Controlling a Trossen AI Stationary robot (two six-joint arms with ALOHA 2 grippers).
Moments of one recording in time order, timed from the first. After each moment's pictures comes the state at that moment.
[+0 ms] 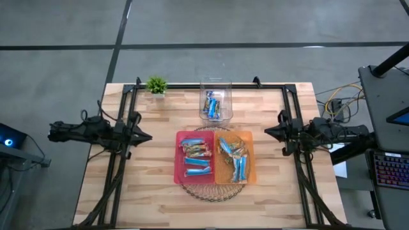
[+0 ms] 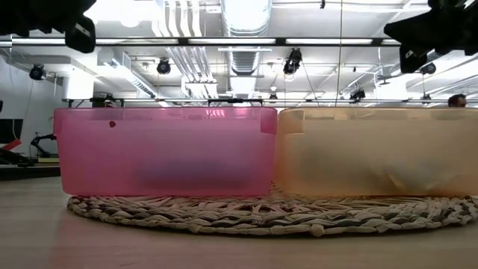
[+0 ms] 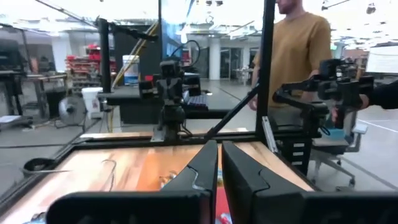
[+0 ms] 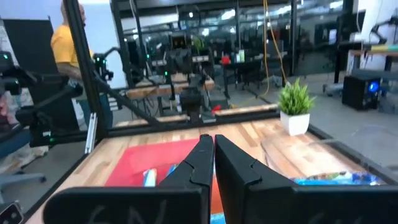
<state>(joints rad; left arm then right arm) -0.14 0.13 0.27 -0.07 -0.01 -0.01 0.10 0.04 0.18 -0.06 0.13 0.13</state>
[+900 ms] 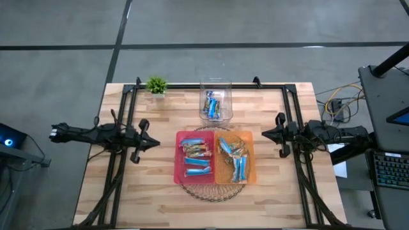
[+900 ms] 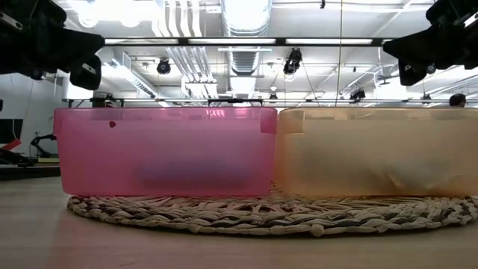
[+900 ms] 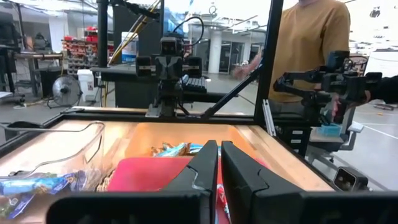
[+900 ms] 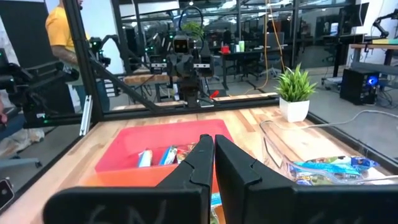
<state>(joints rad) -0.14 0.09 0.02 0.11 -0.02 -0.08 0.10 0.00 0.10 -0.07 0.13 0.11</state>
